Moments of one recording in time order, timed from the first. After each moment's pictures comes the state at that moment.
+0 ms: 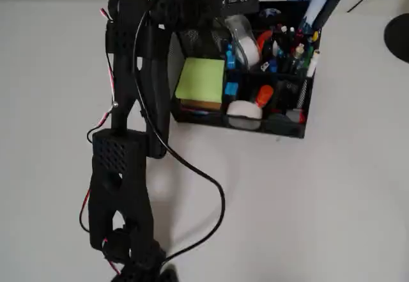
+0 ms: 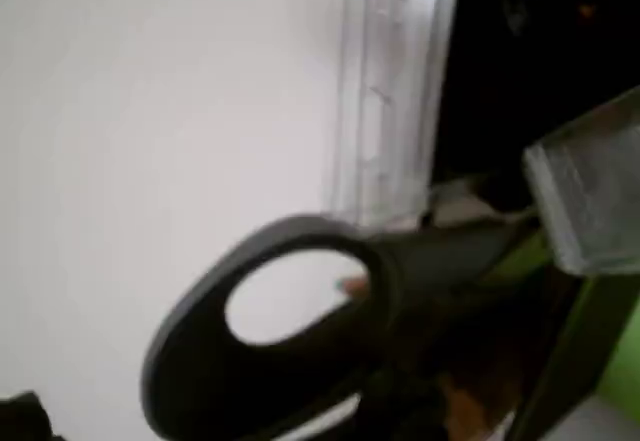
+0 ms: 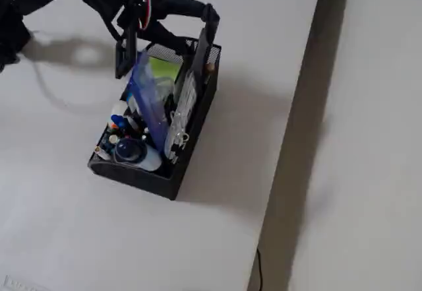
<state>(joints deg) -2.9 47.7 6.4 67.6 -3.3</state>
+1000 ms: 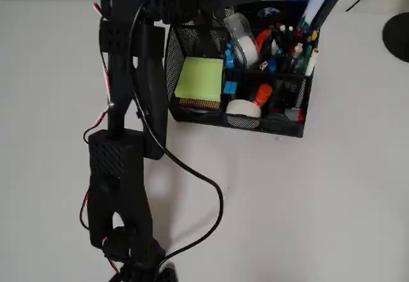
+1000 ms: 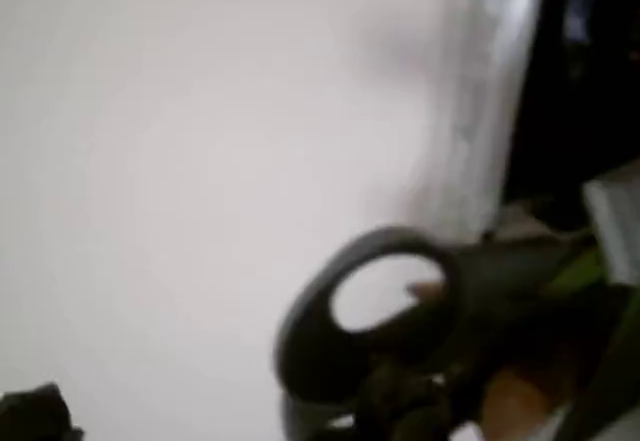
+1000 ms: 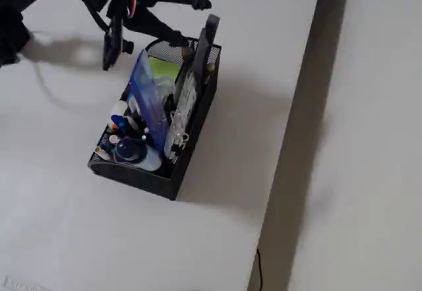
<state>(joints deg) -1.1 51.9 6.4 65.4 -3.7</state>
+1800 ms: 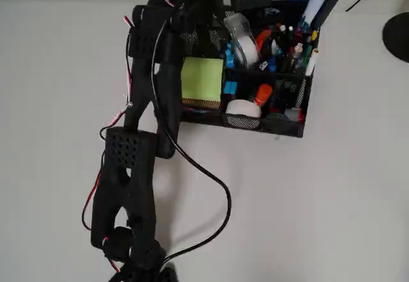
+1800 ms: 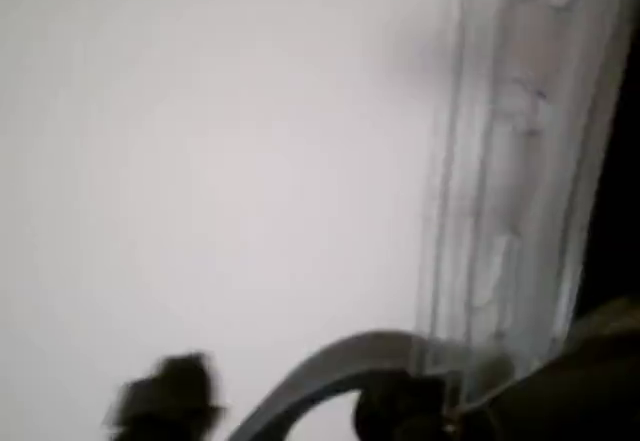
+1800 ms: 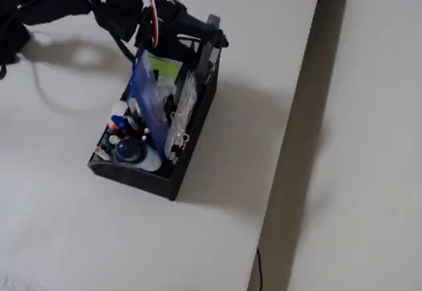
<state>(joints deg) 1.3 38.9 4.8 48.1 3.2</state>
